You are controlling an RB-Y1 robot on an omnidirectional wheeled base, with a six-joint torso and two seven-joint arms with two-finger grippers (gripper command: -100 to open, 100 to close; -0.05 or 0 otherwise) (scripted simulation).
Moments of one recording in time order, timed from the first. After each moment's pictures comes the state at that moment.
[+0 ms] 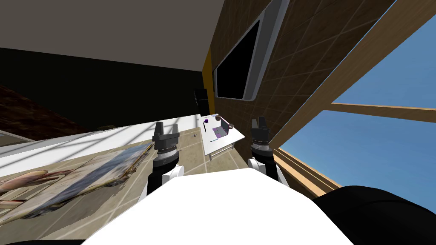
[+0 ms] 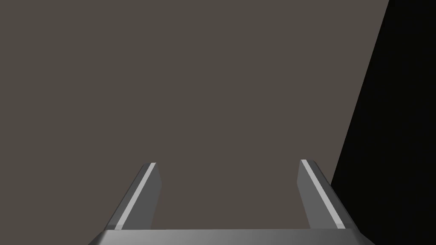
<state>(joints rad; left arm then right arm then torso) 0.50 0.03 -0.04 -2.38 -0.02 -0.54 0.03 0.53 0.04 0.01 -2.39 0.11 -0.58 0.11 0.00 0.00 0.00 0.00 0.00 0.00</state>
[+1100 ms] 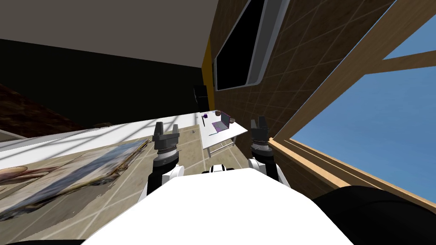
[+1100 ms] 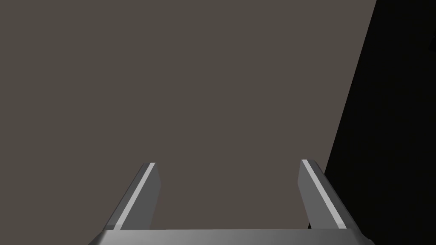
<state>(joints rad) 0.50 0.03 -0.04 -2.38 -0.02 -0.54 0.03 0.53 0.02 0.00 -2.39 0.11 -0.57 0.11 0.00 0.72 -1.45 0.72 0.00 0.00</state>
